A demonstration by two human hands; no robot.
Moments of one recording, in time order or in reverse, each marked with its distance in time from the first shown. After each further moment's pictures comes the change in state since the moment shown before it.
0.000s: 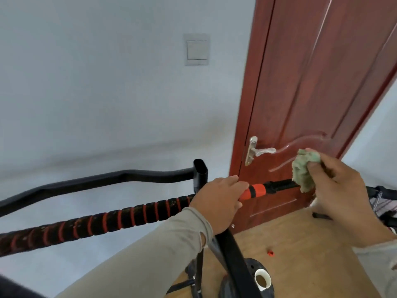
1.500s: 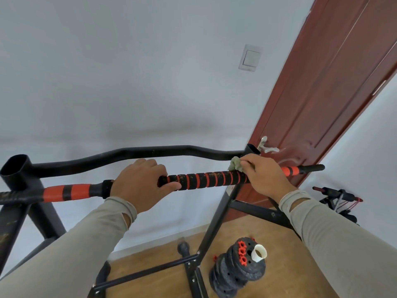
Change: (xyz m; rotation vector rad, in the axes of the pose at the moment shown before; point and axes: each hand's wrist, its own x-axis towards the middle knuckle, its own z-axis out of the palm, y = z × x) left_hand -0.249 -0.232 -0.073 0.162 0.263 -0.316; right_hand -0.105 -0.127 0.194 -0.649 -0.411 -0.257
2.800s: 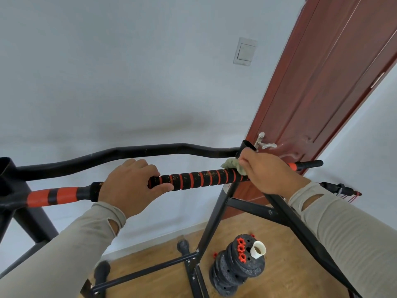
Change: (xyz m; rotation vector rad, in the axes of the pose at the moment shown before) left_hand -0.004 0.003 0.000 -0.025 0.013 -0.013; right_hand -0.003 0.000 -0.026 -0.242 -0.138 -0.270
